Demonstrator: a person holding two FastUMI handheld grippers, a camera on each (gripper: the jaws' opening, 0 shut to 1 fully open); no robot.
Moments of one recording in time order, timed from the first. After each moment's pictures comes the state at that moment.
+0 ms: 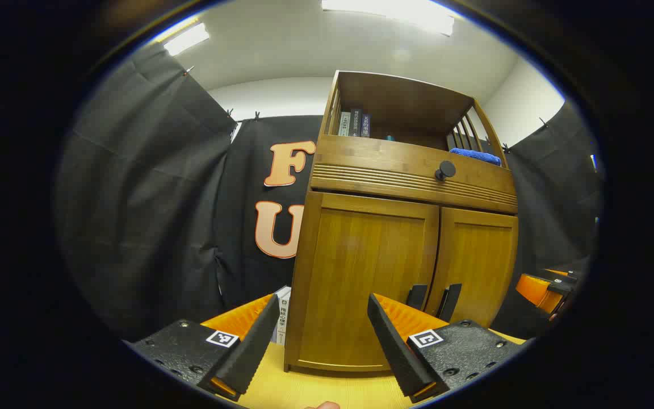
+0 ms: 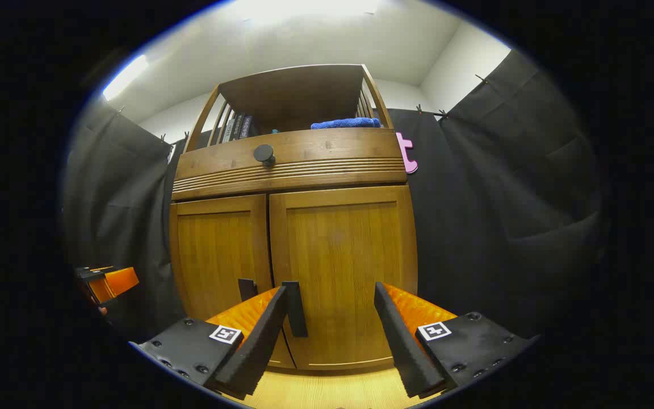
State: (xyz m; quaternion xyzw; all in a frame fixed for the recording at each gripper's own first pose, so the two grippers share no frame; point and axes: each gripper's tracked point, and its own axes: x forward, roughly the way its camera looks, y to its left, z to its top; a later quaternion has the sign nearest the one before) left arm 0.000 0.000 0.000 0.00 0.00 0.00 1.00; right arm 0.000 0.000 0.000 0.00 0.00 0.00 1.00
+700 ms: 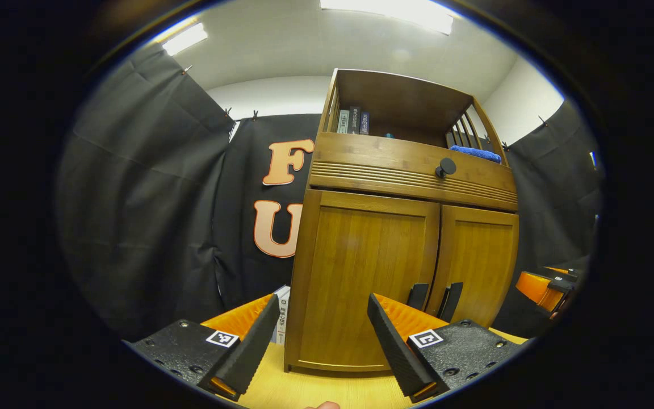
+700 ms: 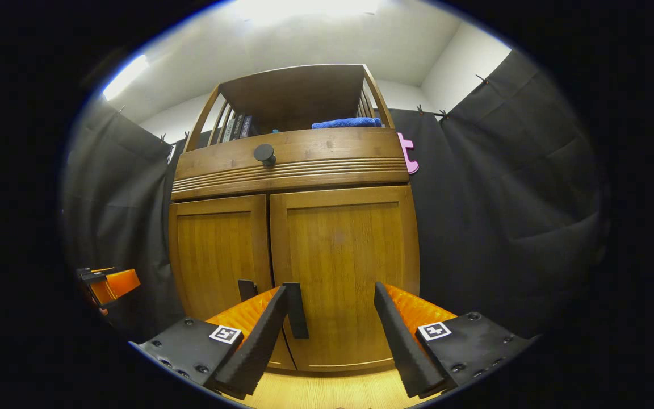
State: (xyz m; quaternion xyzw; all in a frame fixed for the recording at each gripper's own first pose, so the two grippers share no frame) left arm 0.005 -0.001 0.000 0.00 0.00 0.00 1.00; right arm 0.003 0.001 0.000 0.00 0.00 0.00 1.00
